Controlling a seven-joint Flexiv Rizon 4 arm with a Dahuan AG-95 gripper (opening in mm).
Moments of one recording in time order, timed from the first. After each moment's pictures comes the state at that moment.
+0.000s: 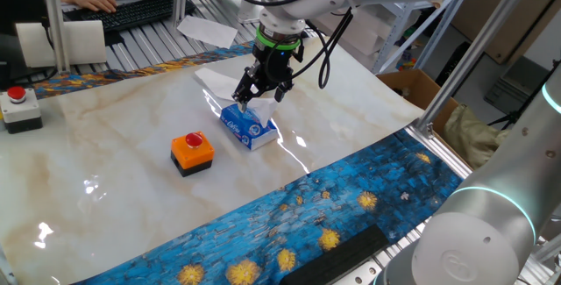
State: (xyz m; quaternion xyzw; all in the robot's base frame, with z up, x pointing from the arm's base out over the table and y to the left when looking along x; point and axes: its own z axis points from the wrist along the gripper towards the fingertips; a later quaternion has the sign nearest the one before) arm 0.500 0.000 0.170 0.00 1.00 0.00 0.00
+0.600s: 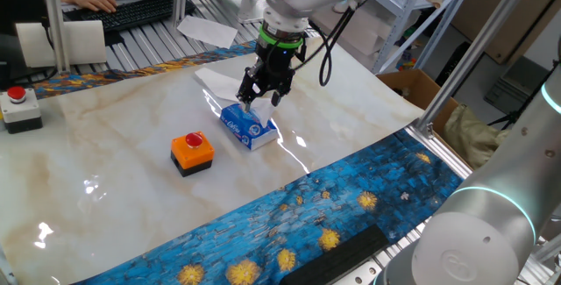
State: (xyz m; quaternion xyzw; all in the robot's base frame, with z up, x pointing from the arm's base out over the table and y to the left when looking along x) arm 0.500 -0.001 0.170 0.03 1.00 0.05 -0.02
